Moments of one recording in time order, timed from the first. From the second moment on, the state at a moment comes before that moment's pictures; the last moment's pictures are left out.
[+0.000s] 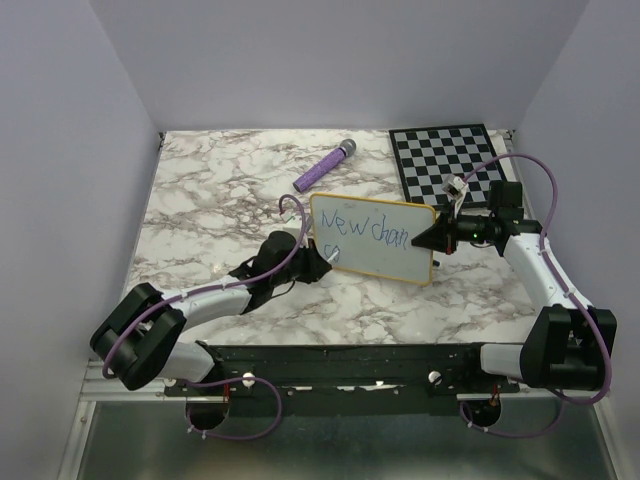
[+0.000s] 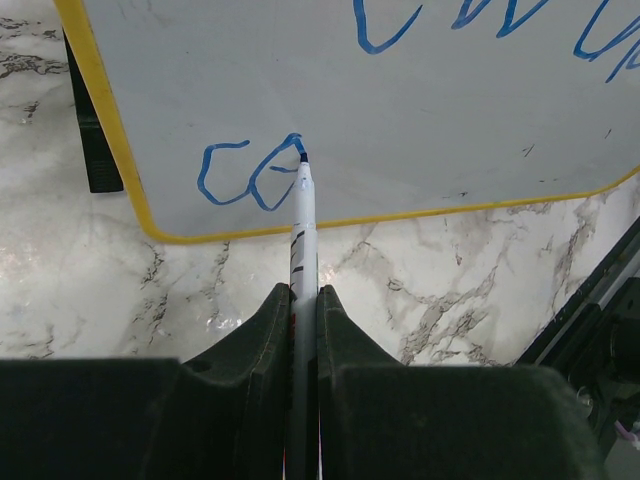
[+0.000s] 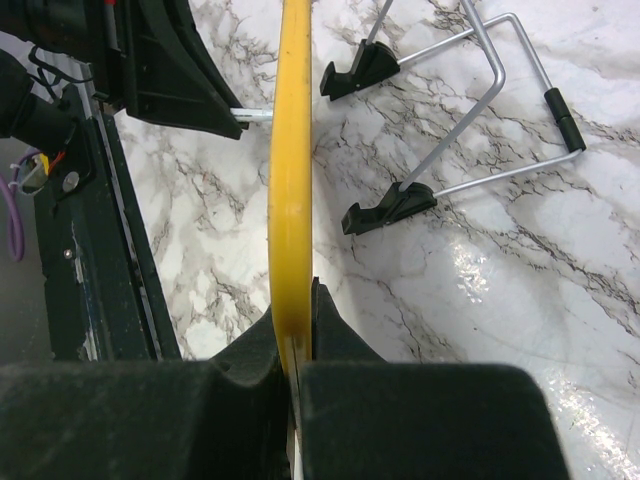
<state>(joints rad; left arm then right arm) -0.71 1.34 0.52 0.36 0.12 -0.59 -0.06 1.29 0.89 -0.53 -1.15 -0.49</state>
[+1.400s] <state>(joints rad) -0.70 0.79 0.59 0.10 0.14 -0.54 -0.10 1.27 0.91 -0.62 -1.36 -0.51</state>
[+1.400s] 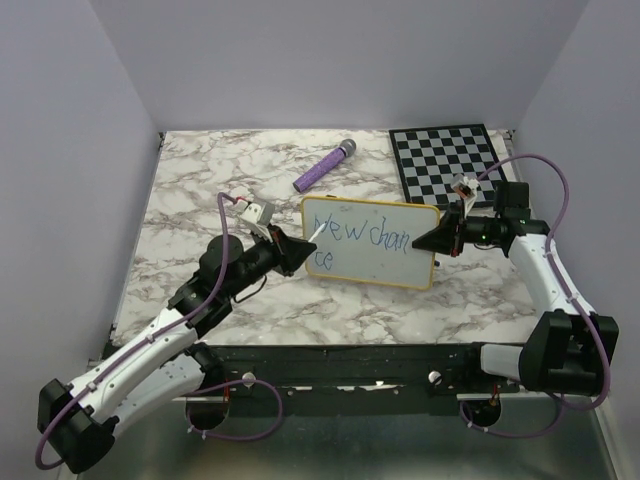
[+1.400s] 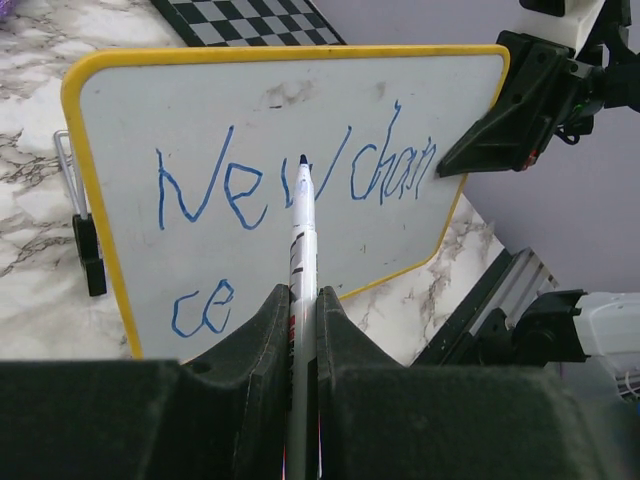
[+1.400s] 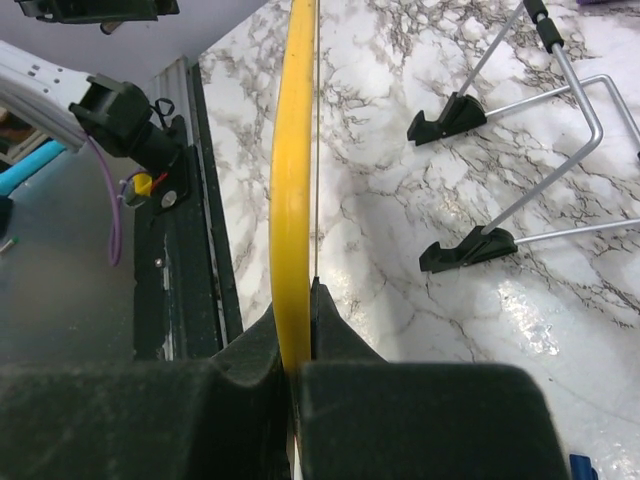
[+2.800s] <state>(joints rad) -0.75 1.22 0.42 0.39 0.22 -0.60 -0.11 1.33 0.91 -0.58 -1.21 -0.46</state>
